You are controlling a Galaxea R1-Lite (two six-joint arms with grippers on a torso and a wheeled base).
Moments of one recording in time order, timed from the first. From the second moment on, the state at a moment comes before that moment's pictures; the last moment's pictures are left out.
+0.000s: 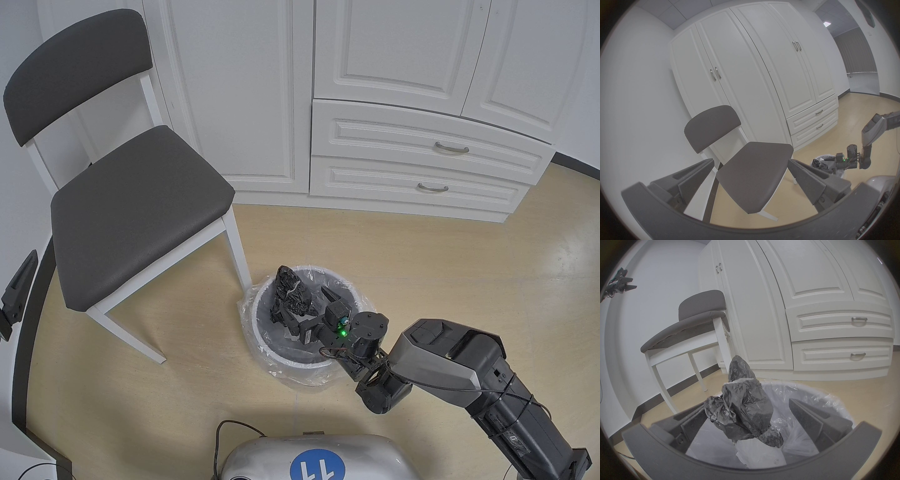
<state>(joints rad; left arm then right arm) -0.06 0.74 -0.44 -0.49 0.02 0.45 0.62 2.84 -1.45 -1.55 -0.07 -0.02</state>
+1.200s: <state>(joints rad) -0.06 0.74 -0.44 -0.49 0.02 0.45 0.62 2.75 -1.25 -1.55 -0.07 -0.15</state>
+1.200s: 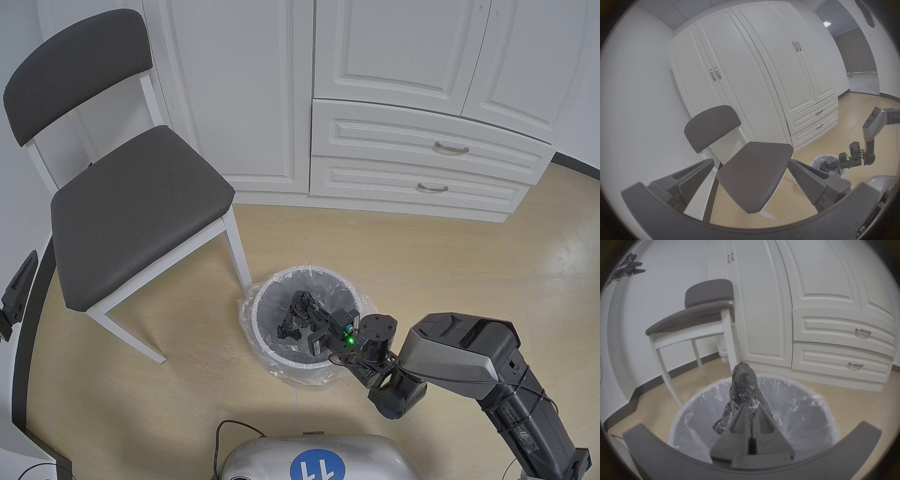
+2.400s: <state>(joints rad) -0.06 0.74 -0.43 -0.48 0.02 0.45 0.62 2.50 -0.97 -1.55 -0.05 -0.30</state>
